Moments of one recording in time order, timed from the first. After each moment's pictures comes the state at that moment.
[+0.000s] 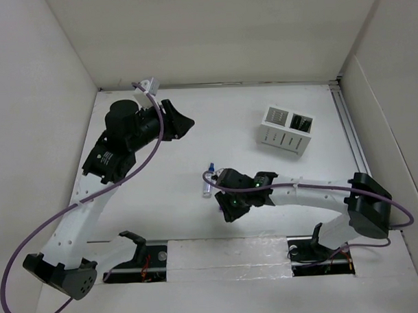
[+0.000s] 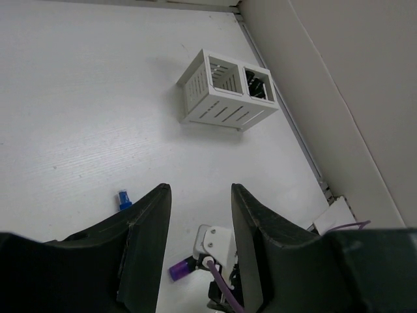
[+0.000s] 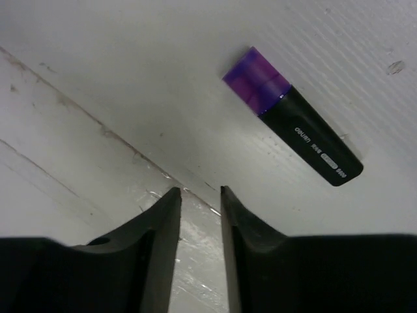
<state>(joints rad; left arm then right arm) -0.46 1.07 1.30 -0.50 0.26 -0.51 1.11 1.47 0.97 -0.61 -0.03 0.56</state>
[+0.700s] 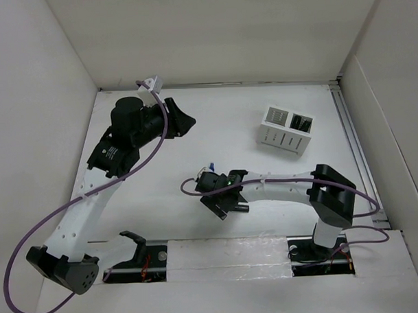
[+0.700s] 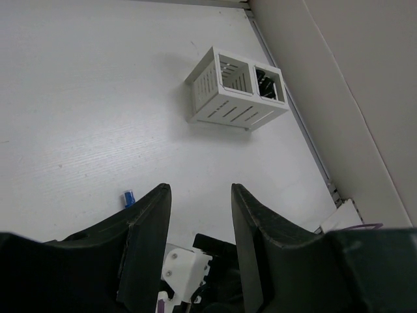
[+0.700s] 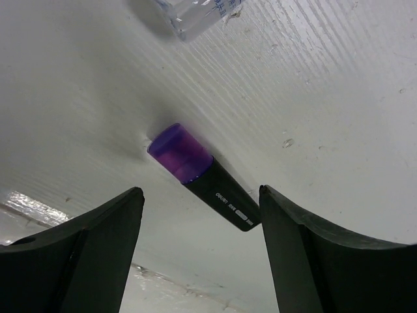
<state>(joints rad) -0.46 1.10 1.30 -0.49 0.24 -0.51 1.17 1.74 1.20 -0.75 0.29 0.31</state>
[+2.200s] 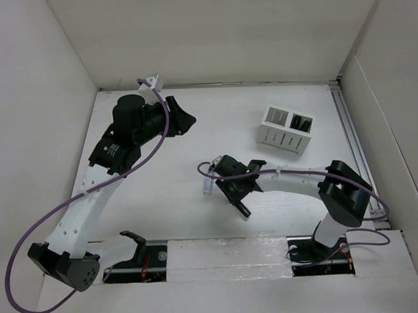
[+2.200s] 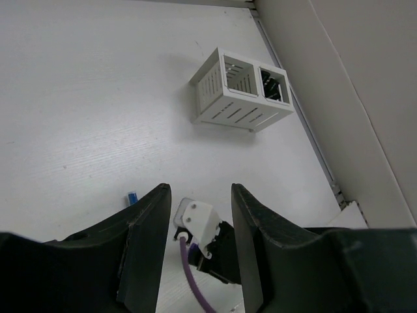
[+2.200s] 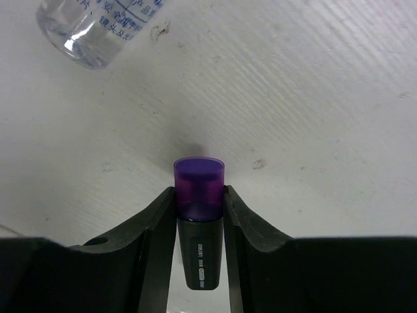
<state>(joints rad) -0.46 1.12 1.32 -0.49 0.23 -0.50 0.98 1.68 1.03 -0.55 0.10 0.28</state>
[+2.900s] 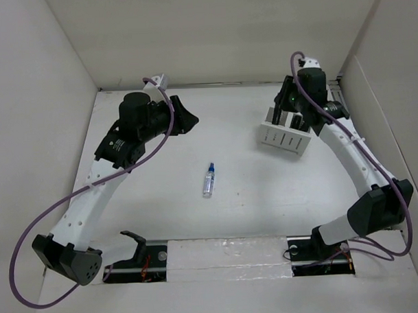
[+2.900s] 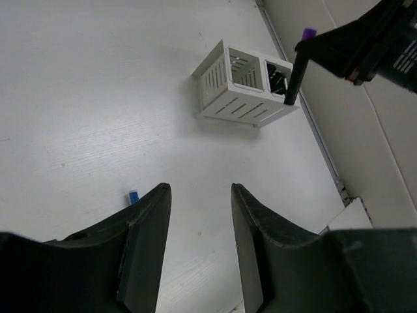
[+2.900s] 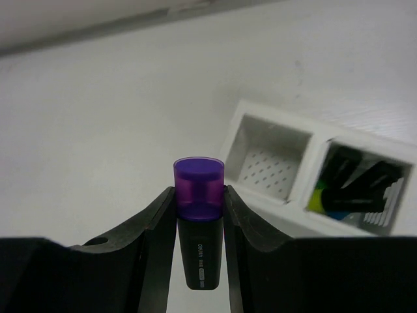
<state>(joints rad) -0.46 1.17 1.32 -0.48 0.24 -0.50 0.29 1.44 1.44 -0.48 0.09 0.38</state>
